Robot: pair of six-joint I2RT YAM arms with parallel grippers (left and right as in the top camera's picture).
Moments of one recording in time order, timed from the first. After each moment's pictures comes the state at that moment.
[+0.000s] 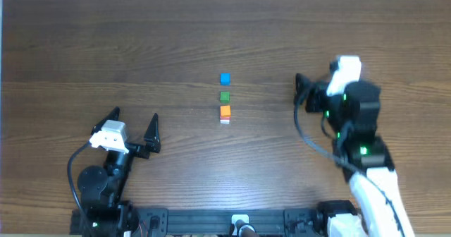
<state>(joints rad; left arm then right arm) -0.01 0.01 0.01 -0.06 0.20 -0.12 0.06 0.99 0.70 -0.28 -0.10 0.18</state>
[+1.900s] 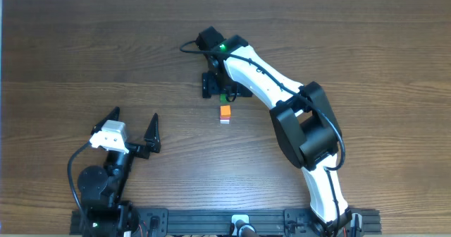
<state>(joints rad) -0.01 0.01 0.01 -0.06 0.20 -0.12 0.60 2.21 1.73 -1.03 -0.02 0.58</state>
